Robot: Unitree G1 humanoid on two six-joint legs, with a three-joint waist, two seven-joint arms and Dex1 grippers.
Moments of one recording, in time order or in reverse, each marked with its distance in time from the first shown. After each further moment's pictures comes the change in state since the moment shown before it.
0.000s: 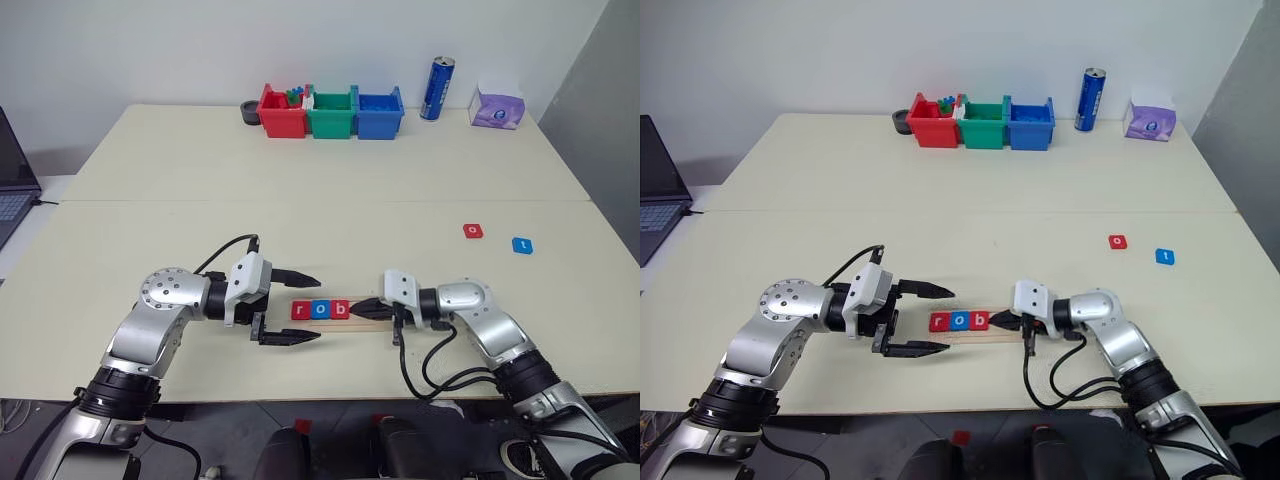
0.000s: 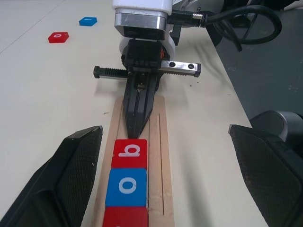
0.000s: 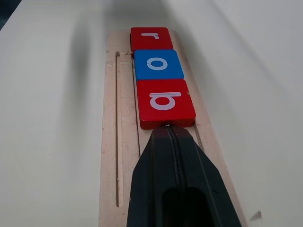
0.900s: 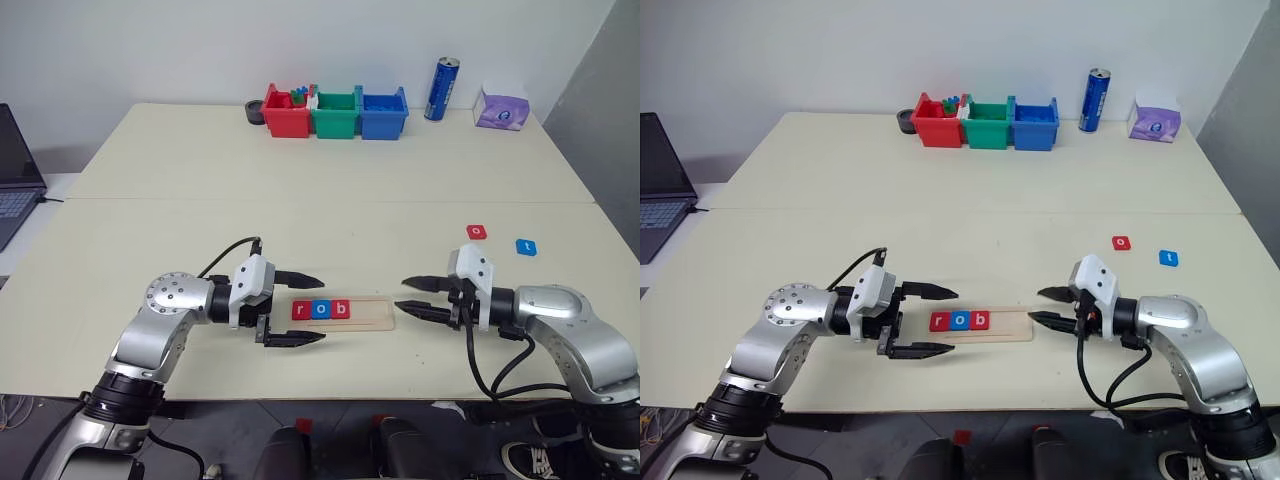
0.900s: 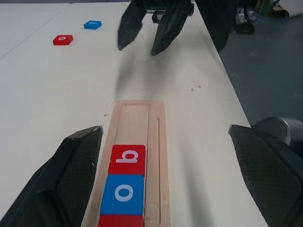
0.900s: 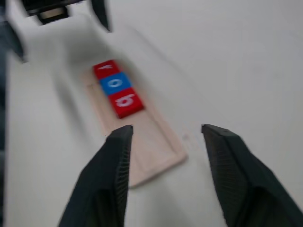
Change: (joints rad) left arm 0.019 -0.054 -0.010 -0.020 0.000 0.005 0.045; right arm 0.274 -0.182 -0.377 -0.625 0.302 0.626 -0.297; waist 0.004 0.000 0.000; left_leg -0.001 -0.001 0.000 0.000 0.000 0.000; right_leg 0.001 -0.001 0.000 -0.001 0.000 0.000
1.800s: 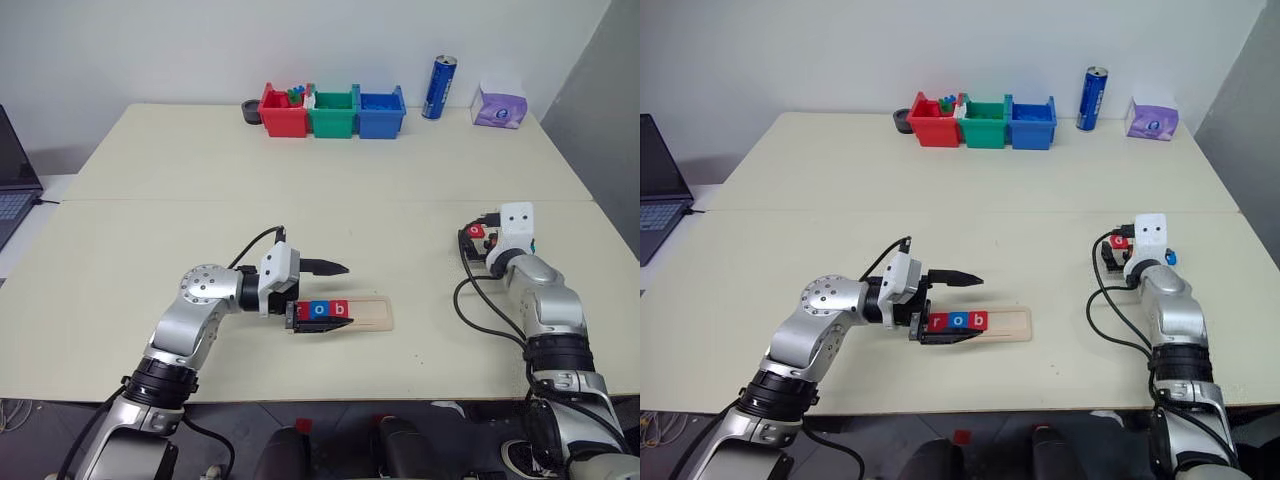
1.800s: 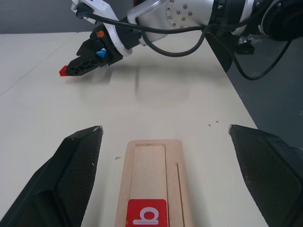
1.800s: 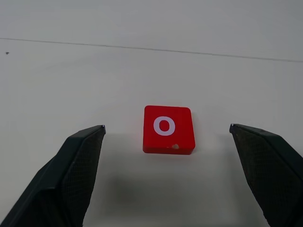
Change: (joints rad) left arm -0.089 -0.099 -0.039 0.052 0.023 -0.008 0.039; right arm -0.384 0.203 -0.170 0.834 -0.239 -0.218 -0.605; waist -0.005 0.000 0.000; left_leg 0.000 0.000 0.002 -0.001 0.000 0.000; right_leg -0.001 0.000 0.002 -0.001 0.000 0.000
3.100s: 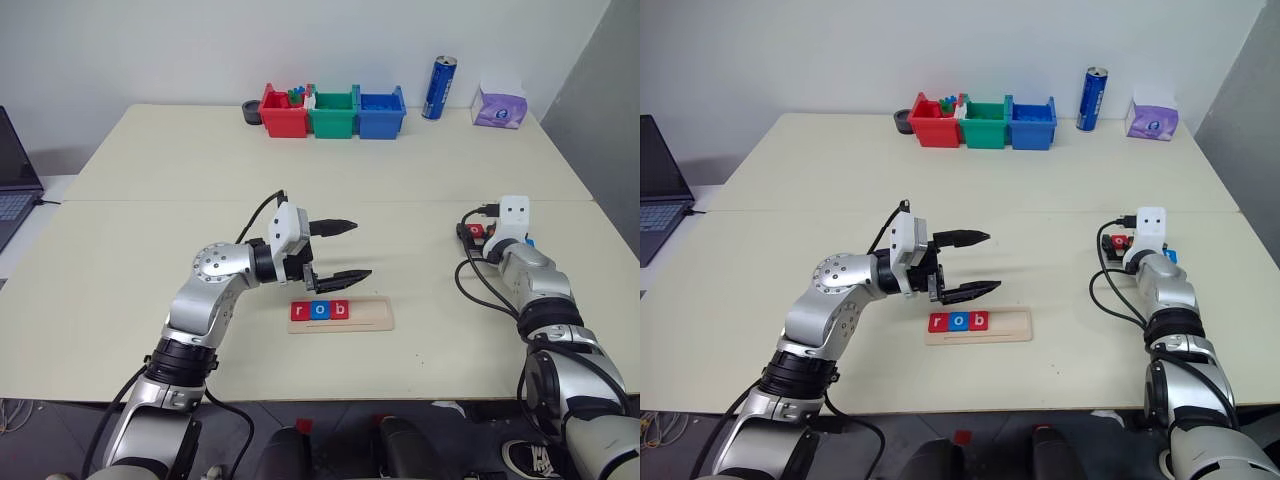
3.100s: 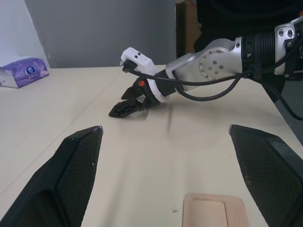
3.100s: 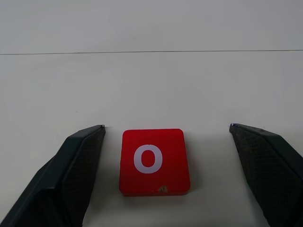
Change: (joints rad) left arm -0.114 -0.092 0.041 0.012 -0.010 0.050 0.188; right arm -0.209 -0.028 -0.015 0.454 0.013 -0.204 0.036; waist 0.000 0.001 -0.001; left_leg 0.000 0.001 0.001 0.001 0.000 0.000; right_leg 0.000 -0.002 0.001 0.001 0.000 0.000
